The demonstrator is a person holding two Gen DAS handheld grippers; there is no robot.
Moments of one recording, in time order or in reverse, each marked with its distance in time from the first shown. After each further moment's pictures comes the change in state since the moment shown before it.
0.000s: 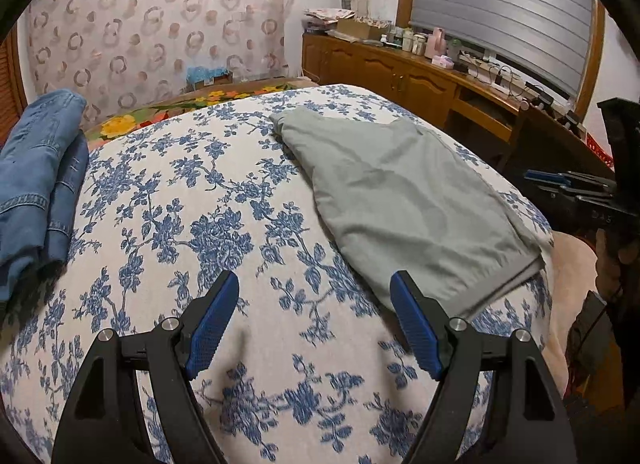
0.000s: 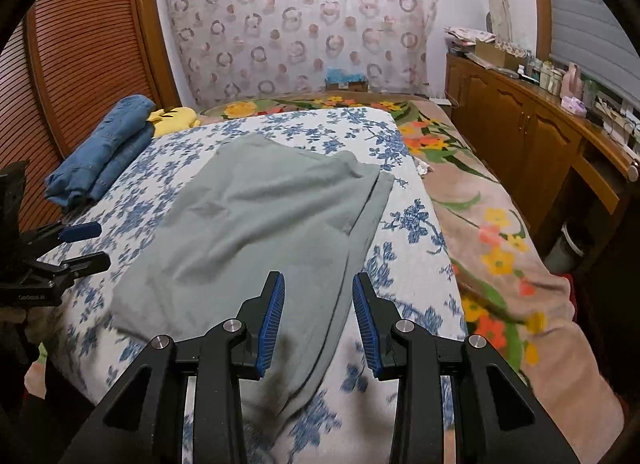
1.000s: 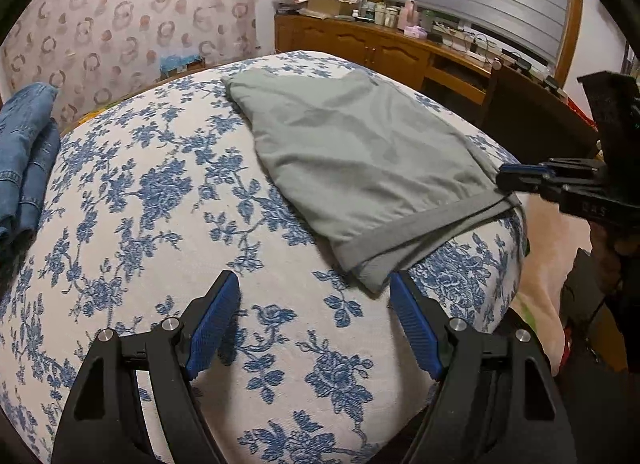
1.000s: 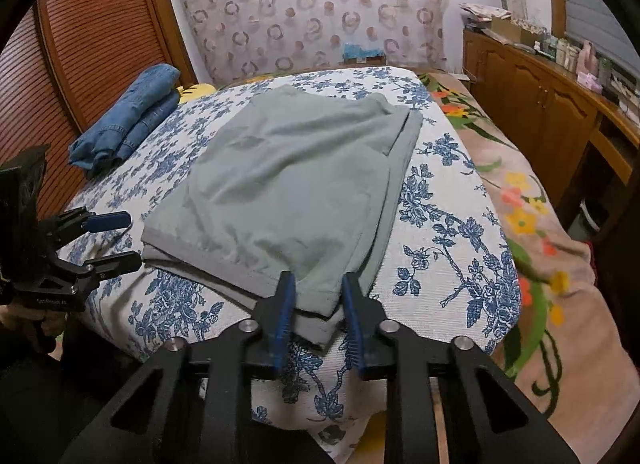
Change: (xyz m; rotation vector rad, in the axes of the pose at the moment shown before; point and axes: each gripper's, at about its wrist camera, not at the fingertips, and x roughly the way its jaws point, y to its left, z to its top) left arm 0.003 -0.039 -0.036 0.068 0.080 -0.055; right arm 0.005 0.016 -0.034 -0.007 0.077 0.053
